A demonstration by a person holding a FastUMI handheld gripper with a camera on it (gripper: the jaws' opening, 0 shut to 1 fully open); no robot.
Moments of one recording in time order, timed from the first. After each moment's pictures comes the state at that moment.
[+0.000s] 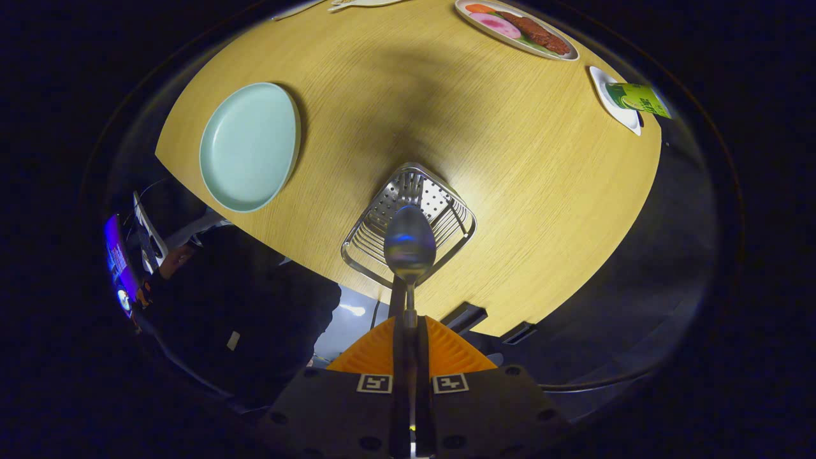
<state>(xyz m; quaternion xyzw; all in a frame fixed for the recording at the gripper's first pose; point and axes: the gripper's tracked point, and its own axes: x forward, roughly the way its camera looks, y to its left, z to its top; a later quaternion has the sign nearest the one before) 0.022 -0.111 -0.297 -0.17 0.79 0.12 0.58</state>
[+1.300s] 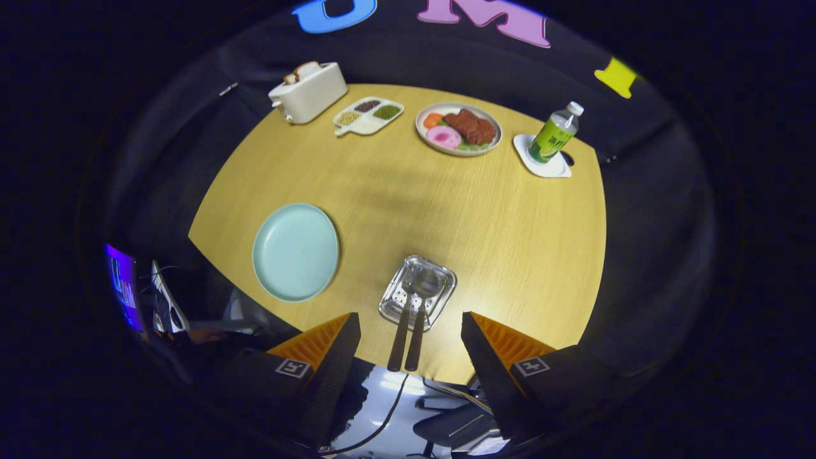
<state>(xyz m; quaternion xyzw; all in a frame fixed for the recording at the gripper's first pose) 0.052 -0.073 -0.207 -0.04 0.48 0.11 0.87</state>
